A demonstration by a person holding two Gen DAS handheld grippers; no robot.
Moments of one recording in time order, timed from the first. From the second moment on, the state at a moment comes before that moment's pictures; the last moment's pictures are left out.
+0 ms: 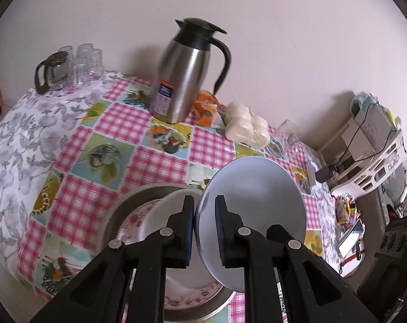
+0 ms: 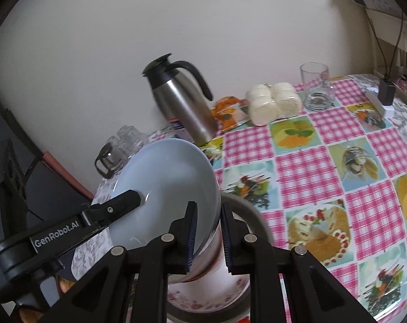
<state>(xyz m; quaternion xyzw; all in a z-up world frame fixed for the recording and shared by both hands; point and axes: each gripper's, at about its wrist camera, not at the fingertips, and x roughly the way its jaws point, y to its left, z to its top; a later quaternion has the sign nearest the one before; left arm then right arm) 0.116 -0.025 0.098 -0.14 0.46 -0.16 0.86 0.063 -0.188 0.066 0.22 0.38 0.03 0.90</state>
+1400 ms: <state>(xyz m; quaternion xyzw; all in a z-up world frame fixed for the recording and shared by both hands) 0.118 0.008 0.051 -0.17 0.49 -0.14 0.84 0.077 -0.151 0.030 0.17 0.44 0.00 0.88</state>
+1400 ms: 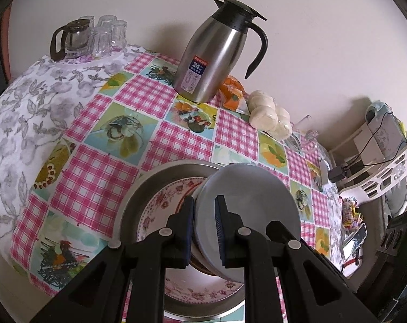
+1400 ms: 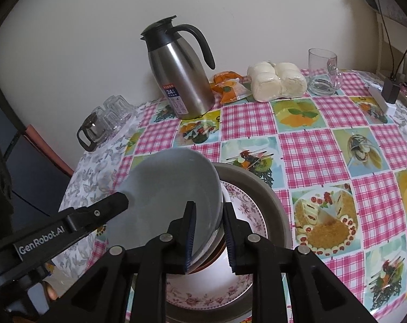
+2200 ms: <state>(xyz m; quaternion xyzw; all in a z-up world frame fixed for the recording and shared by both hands) 0.112 0.023 0.061 -0.14 0.47 -0.06 0.87 0.069 -0.162 0.041 0.16 0.42 -0.01 0.89</state>
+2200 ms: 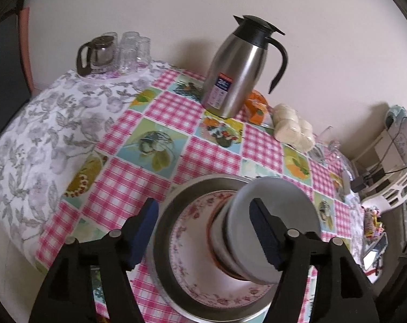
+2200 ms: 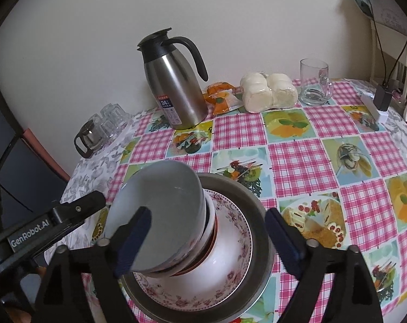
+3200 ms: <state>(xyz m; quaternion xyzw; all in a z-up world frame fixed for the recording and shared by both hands) 0.036 0.034 0.025 -0.03 0.49 -0.02 0.87 -0.004 -0.176 0.029 0.13 0.41 -0.04 0.90</state>
